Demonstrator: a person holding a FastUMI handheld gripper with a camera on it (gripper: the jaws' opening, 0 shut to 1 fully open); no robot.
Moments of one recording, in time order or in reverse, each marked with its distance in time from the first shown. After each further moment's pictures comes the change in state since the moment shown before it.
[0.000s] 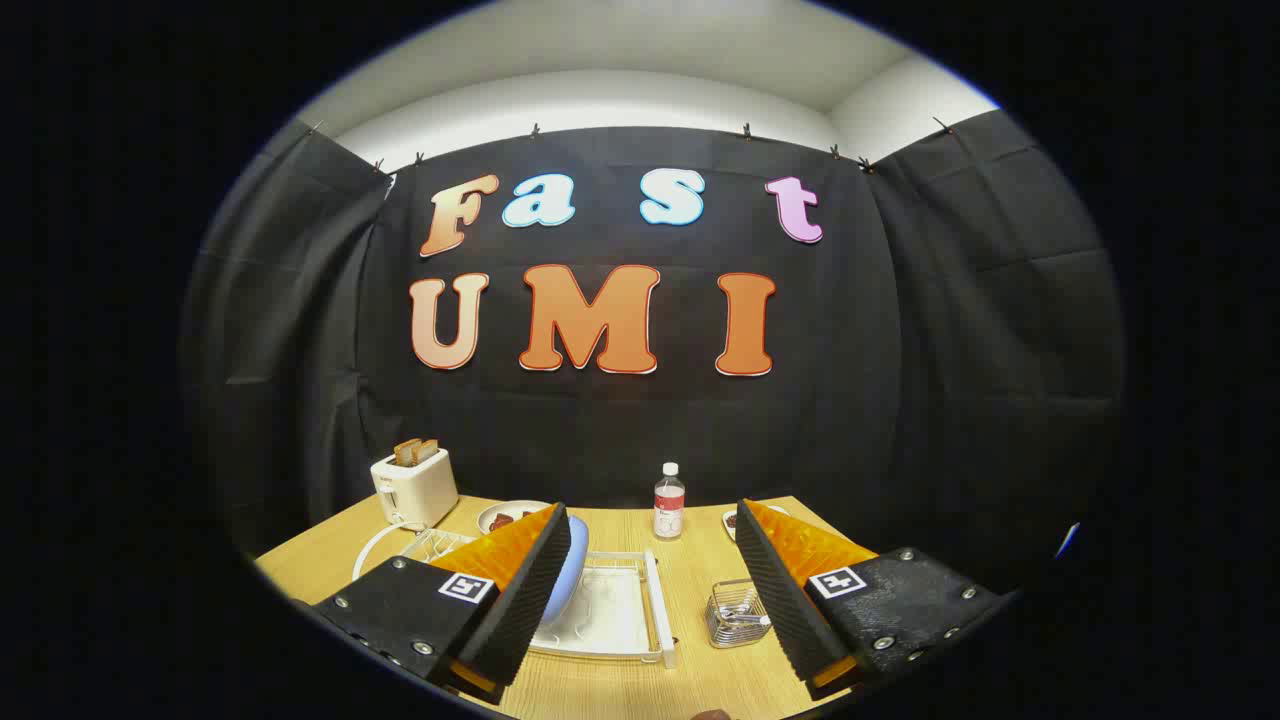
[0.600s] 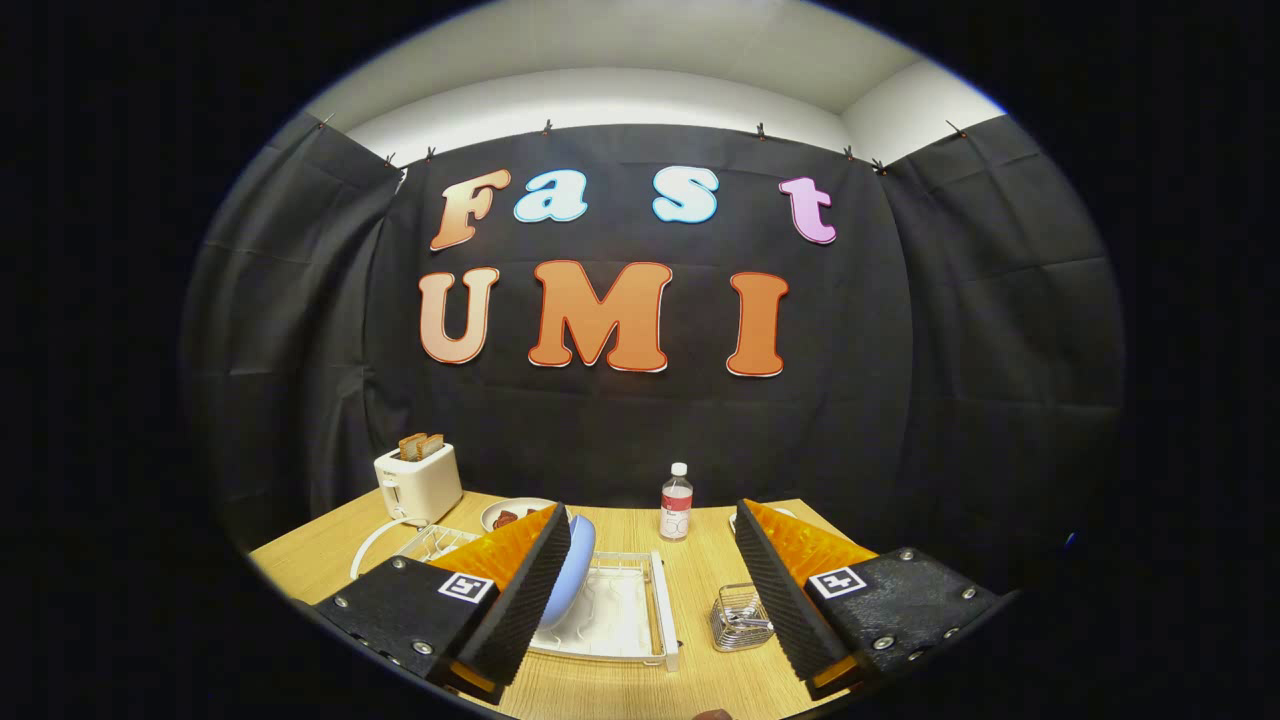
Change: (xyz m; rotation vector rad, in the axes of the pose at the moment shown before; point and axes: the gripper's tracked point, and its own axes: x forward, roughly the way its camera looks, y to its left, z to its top) arm 0.007 0.009 -0.002 -0.014 0.002 0.027
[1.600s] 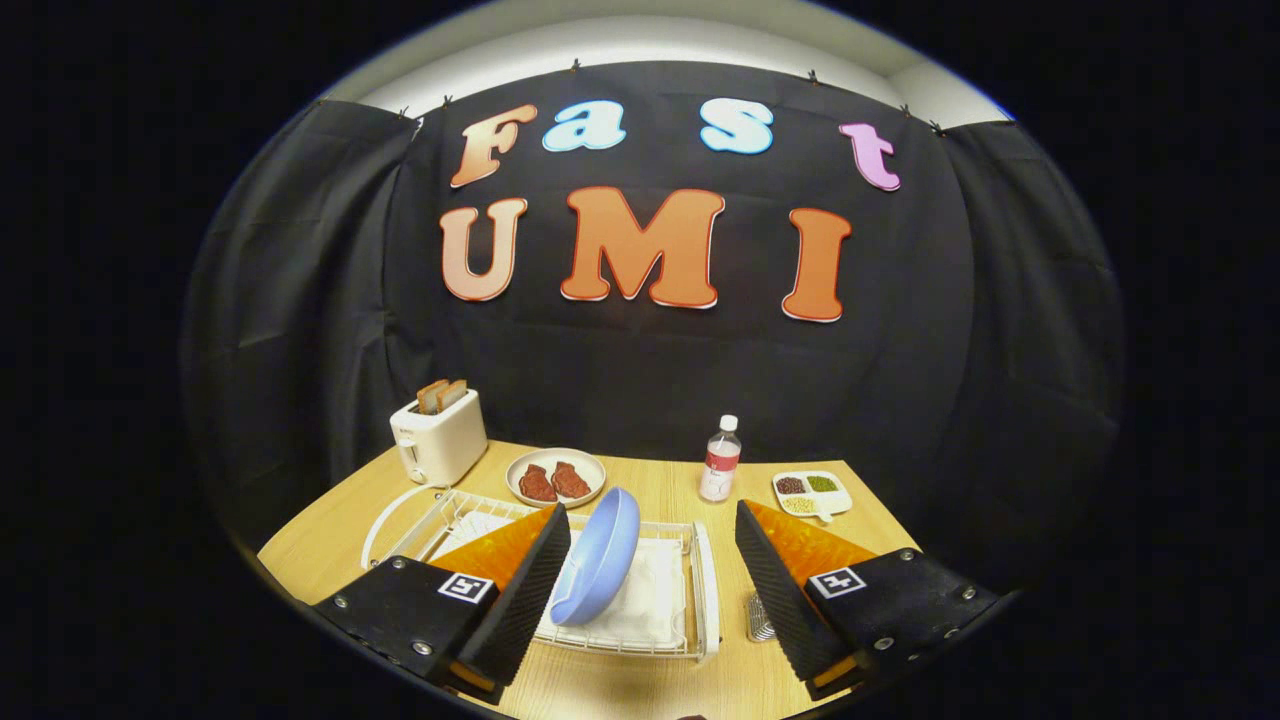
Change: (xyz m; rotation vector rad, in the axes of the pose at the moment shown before) arm 0.061 0.052 -0.032 -0.033 0.268 0.124
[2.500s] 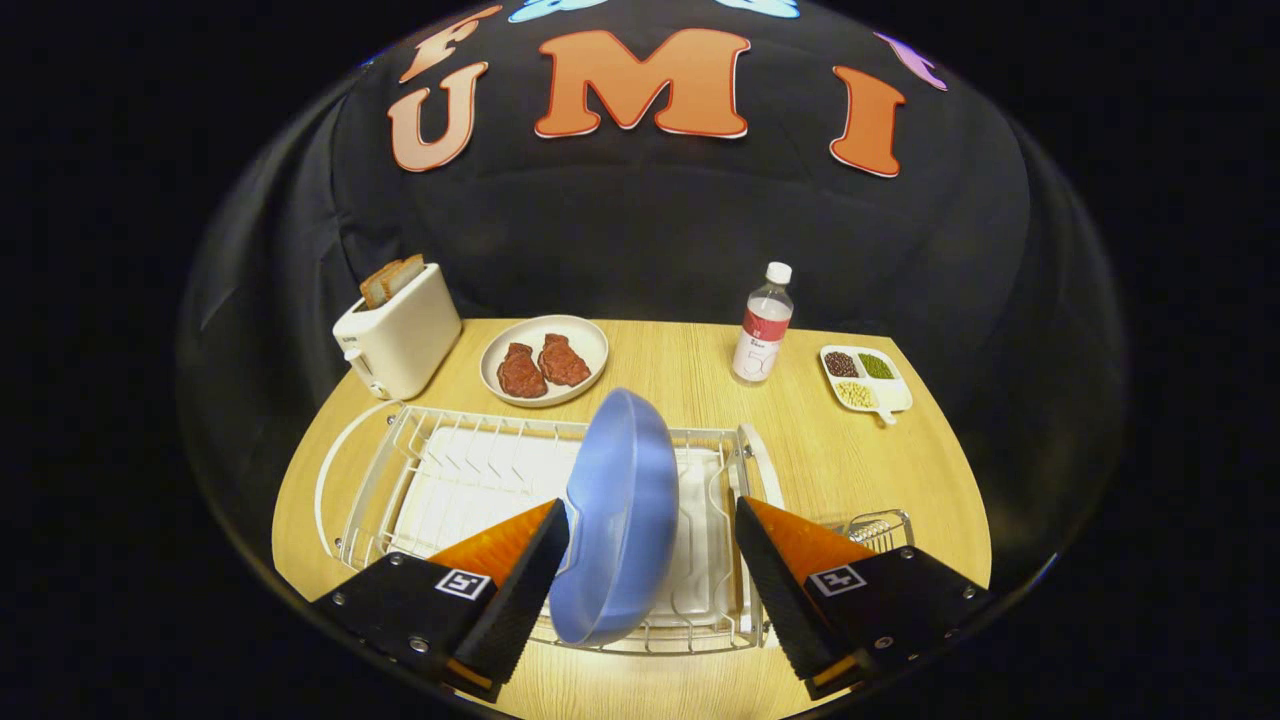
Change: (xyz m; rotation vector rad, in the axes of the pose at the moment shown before) arm 0.097 0.016 -0.098 0.013 0.471 -0.019
